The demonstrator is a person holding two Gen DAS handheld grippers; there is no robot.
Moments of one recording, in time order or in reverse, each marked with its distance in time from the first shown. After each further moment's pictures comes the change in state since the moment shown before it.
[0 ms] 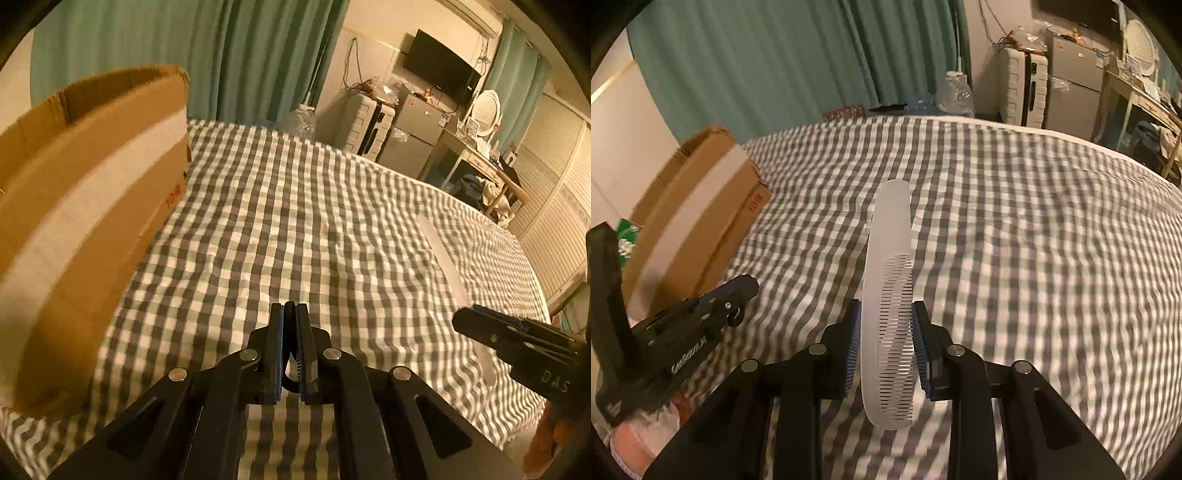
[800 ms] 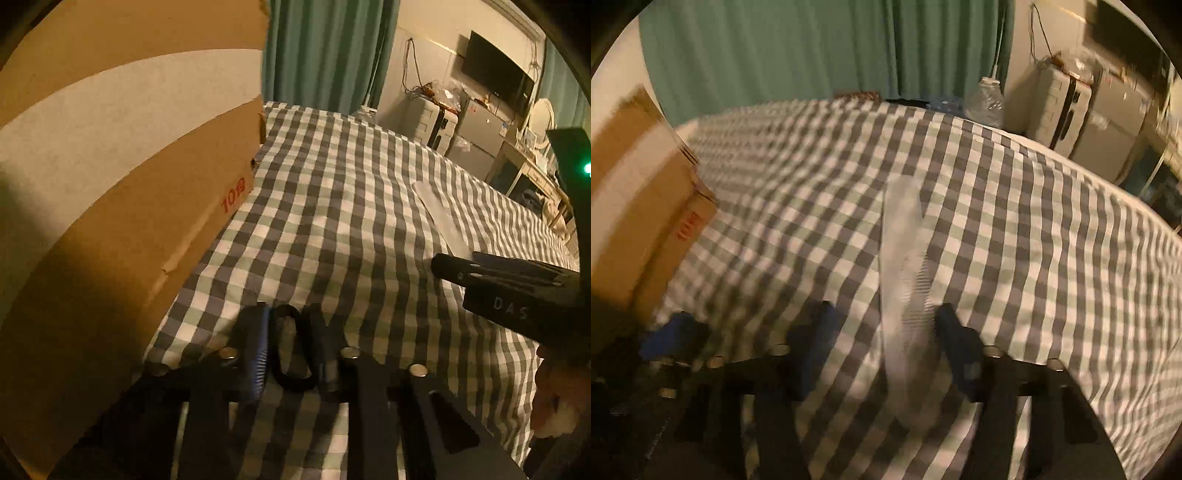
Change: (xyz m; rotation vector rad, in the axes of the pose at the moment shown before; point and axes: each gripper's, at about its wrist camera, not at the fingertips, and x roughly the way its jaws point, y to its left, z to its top) left arm 0.080 0.051 0.002 -0.090 -0.026 0.233; right arm 0.163 0.042 0.097 -0.212 0.040 -0.113
